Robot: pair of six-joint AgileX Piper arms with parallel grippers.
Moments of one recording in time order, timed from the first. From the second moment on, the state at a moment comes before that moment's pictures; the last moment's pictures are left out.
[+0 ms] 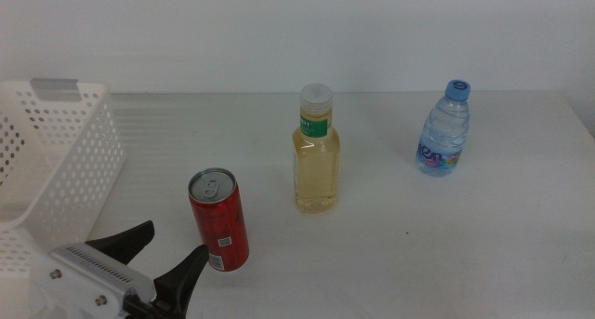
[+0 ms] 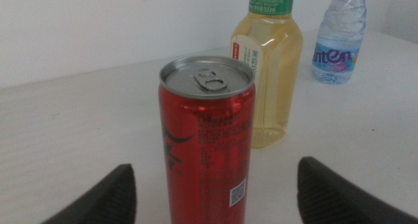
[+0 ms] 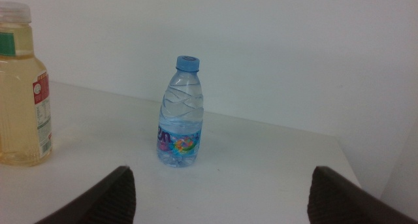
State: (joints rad) left arm -0.52 1.31 0.02 -0.04 -1.13 -0.04; right arm 0.12 -0.01 0.03 -0.02 0.07 -0.10
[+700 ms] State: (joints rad) left arm -0.52 1.43 -0.07 -0.03 -1.12 -0.04; right arm 0.12 -0.01 0.03 -0.02 0.07 -0.10
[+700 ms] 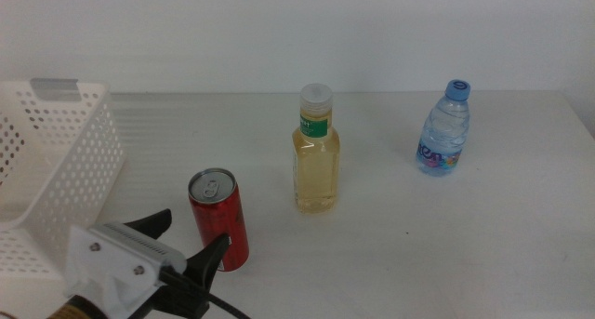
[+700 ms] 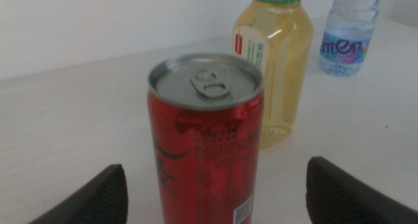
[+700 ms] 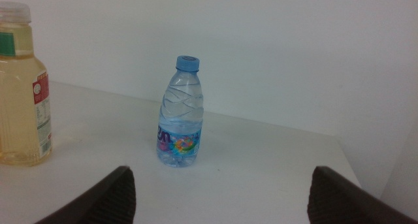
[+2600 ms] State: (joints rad) left arm -0.52 1.81 -0.34 -0.08 -1.14 -0.09; right arm 0.12 -0.01 0.03 -0.02 0.07 -0.10
